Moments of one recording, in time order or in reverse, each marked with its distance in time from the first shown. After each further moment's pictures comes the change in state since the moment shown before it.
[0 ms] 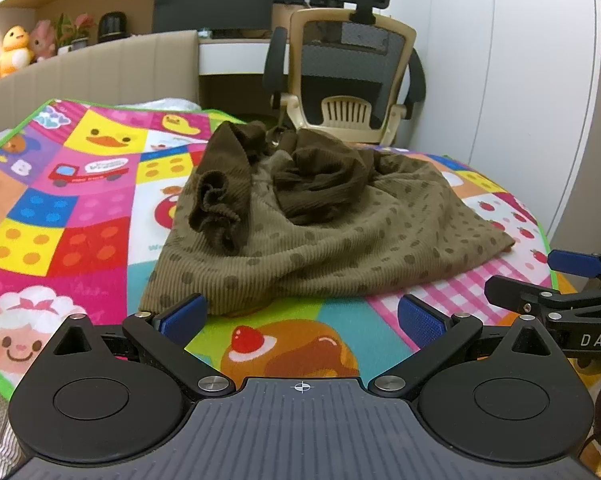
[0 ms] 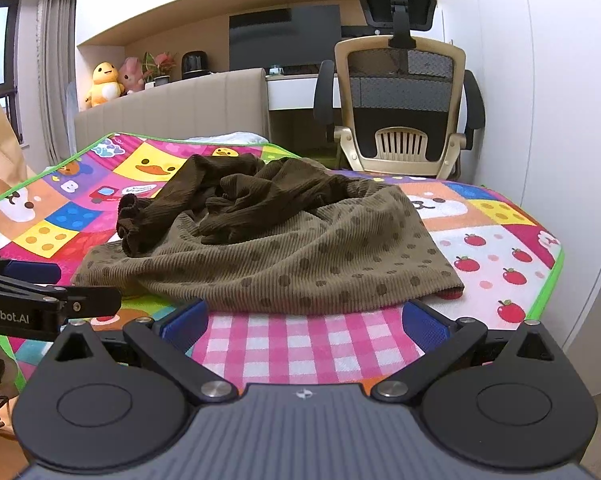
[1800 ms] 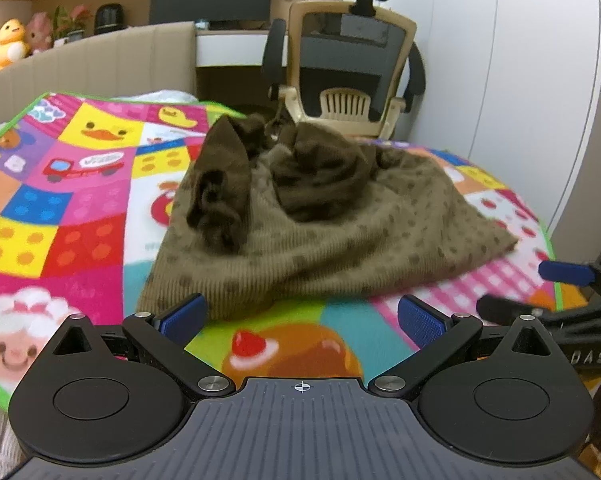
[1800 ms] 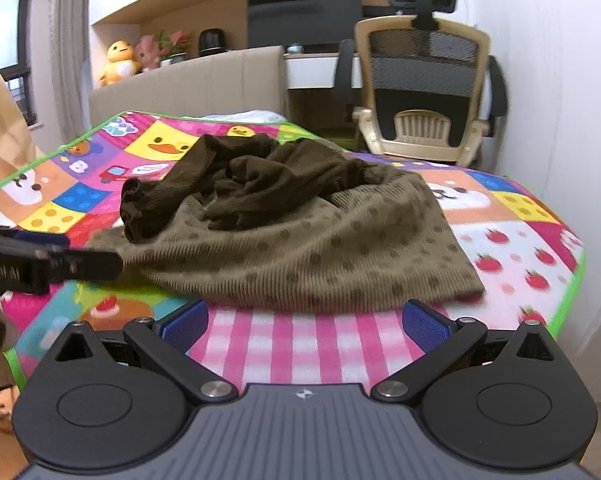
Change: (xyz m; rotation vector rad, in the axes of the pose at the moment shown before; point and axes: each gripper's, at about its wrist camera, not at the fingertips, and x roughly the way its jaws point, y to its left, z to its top) left arm 0.012 0.009 0.016 -0.010 0.020 -0.028; right arm 0.036 -0.009 0.025 -0.022 0.089 0.080
